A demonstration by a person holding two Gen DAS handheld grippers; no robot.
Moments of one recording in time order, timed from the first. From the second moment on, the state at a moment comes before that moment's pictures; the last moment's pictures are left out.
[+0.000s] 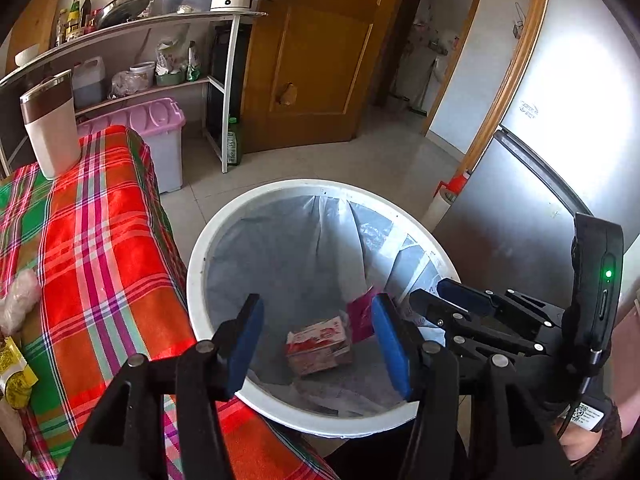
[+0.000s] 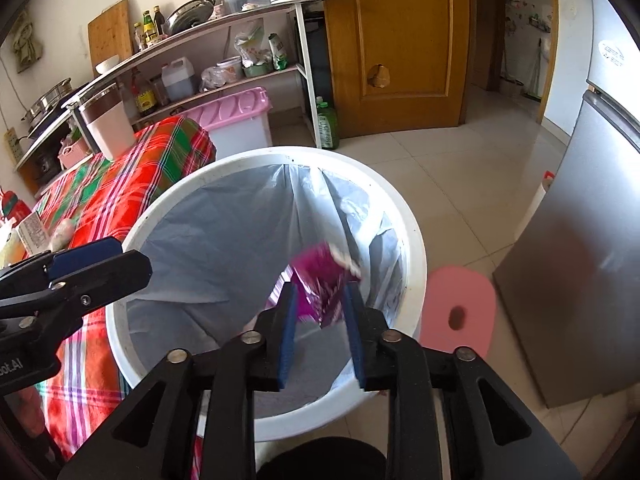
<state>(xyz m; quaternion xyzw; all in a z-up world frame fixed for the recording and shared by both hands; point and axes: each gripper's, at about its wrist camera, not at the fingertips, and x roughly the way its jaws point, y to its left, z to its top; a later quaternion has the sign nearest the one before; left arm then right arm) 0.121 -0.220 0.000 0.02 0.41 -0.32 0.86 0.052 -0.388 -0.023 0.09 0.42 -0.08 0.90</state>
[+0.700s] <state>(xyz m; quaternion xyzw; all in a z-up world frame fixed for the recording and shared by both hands) 0.090 -0.084 0.028 -0.02 0.36 -0.20 0.91 0.053 -0.307 0.020 0.10 0.35 0.02 0.93</state>
